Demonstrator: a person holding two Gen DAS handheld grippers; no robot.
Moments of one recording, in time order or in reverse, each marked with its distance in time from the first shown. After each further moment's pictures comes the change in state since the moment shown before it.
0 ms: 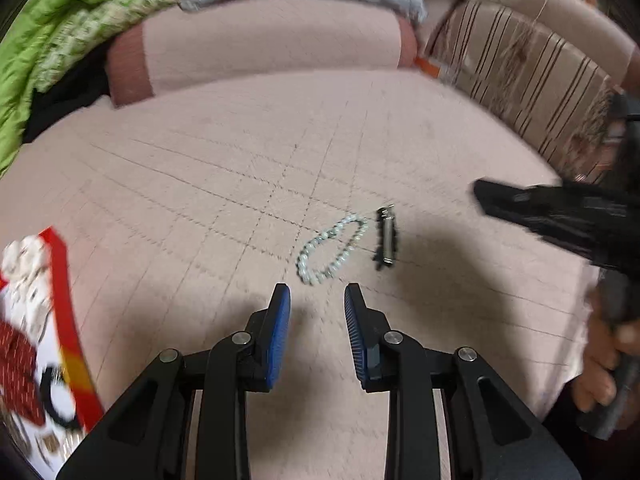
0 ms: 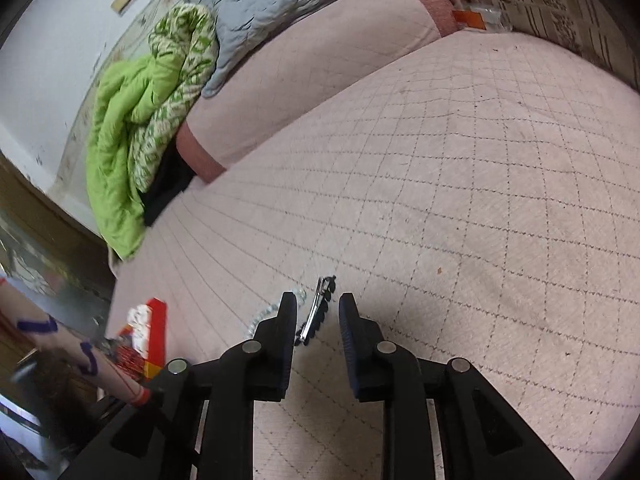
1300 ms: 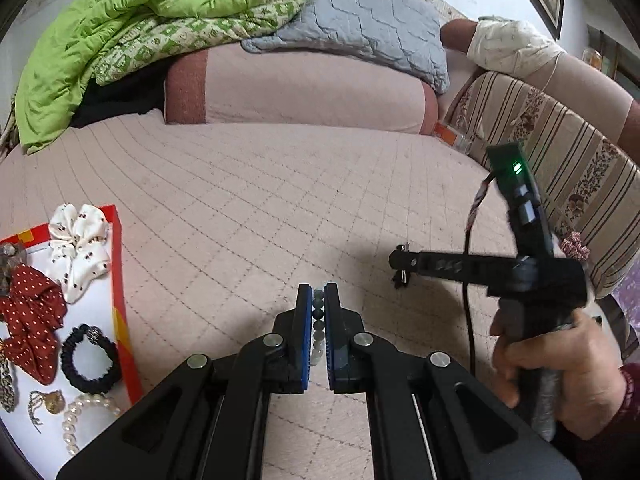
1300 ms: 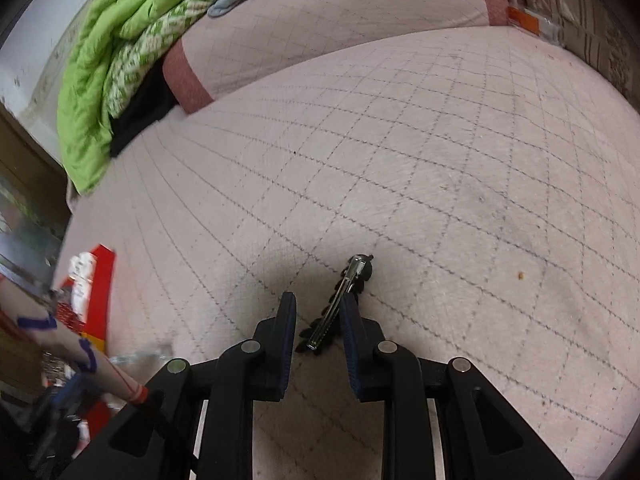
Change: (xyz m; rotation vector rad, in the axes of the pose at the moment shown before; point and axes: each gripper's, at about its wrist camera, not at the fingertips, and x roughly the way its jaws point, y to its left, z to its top) left arm -0.065 0.034 -0.043 -0.140 -0.272 0.012; right arm 0.085 0.041 -0.015 -0.208 0.142 -0.174
